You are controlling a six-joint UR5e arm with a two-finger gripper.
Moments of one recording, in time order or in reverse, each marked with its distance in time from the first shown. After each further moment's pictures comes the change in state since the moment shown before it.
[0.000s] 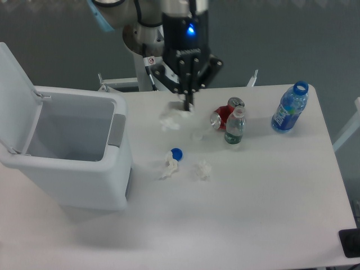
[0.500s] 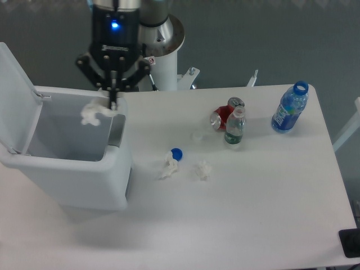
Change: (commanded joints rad) arm -0.170 0.006 -0.060 0.000 -0.065 0.005
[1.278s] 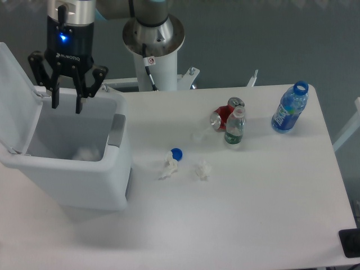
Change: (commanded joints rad) arm -0.065 -0.006 -0.022 0.008 0.003 0.052
